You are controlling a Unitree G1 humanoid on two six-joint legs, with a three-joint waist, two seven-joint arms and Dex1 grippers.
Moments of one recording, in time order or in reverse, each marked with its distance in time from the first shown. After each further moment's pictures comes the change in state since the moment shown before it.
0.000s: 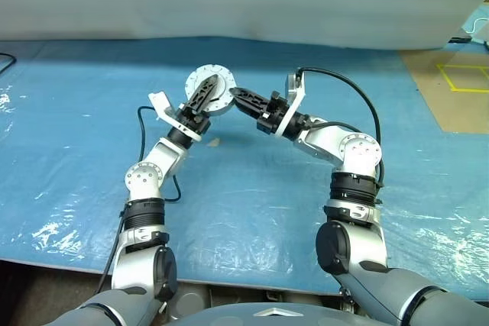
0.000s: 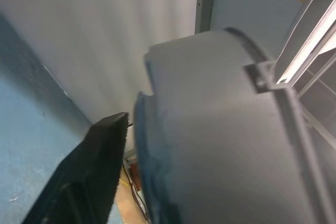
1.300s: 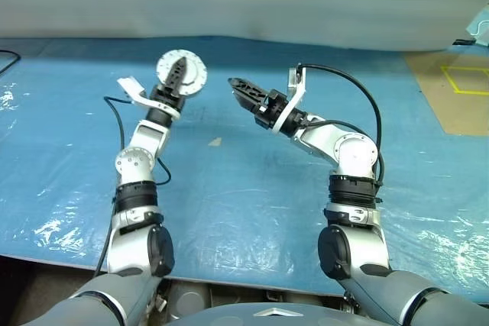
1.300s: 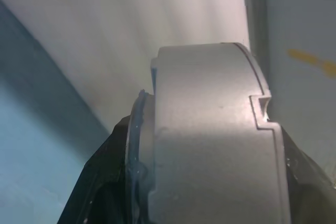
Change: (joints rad) left arm -0.202 0.120 0.156 0.194 0.164 -0.320 0.177; right arm 0.019 -0.017 0.101 -0.050 -0.035 -0.150 0.045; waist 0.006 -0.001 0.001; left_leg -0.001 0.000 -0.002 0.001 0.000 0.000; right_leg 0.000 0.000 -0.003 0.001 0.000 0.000
